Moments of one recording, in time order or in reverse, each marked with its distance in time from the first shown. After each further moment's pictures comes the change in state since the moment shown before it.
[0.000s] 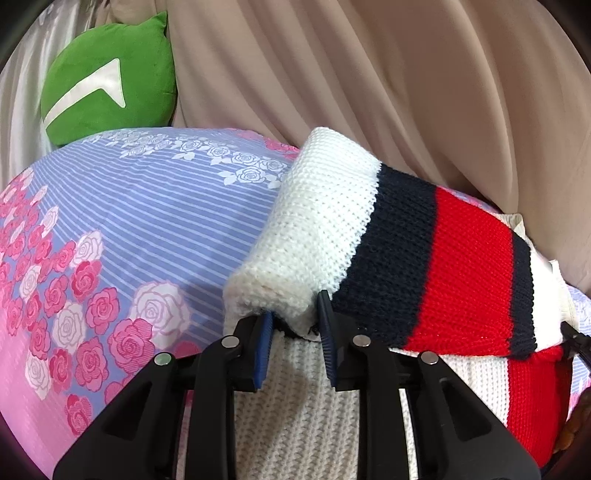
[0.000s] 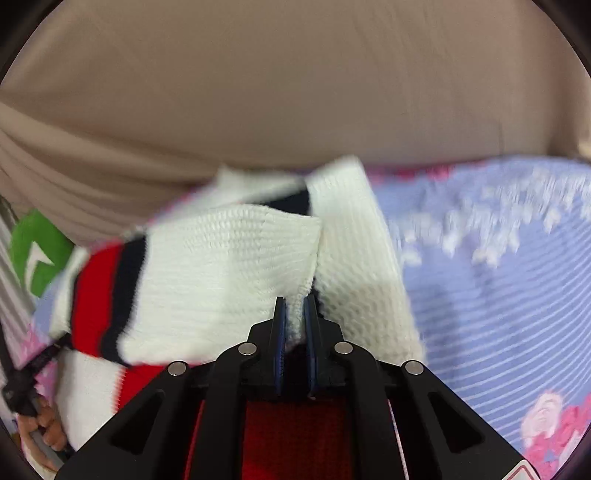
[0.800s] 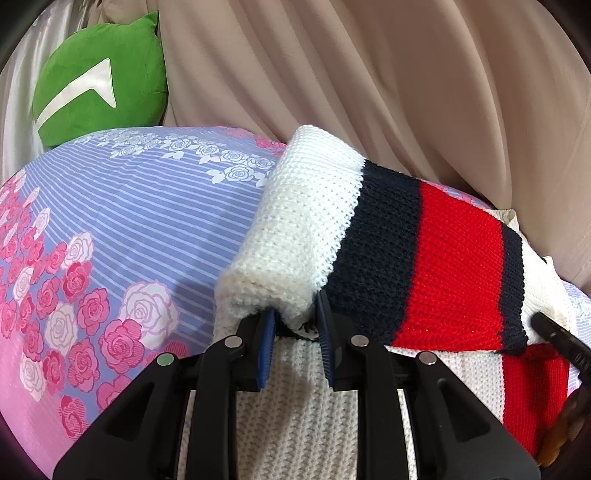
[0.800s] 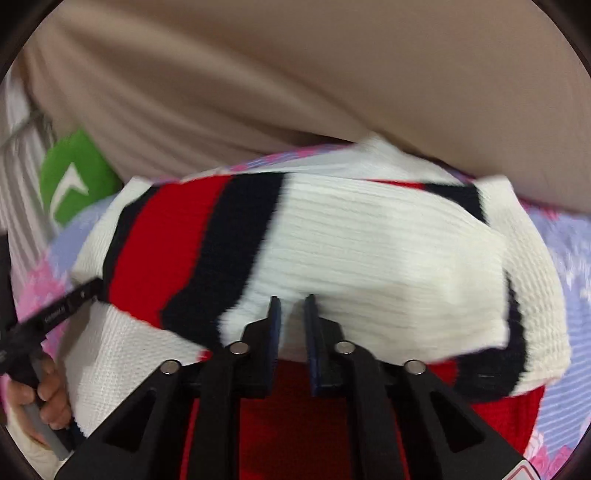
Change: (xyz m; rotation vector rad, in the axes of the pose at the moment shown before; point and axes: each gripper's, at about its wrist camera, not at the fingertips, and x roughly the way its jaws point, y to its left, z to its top) left arm 0.001 -0.003 0.000 0.010 0.007 -0.033; right arm 0.006 0.053 -0.003 -0.110 0.073 0.106
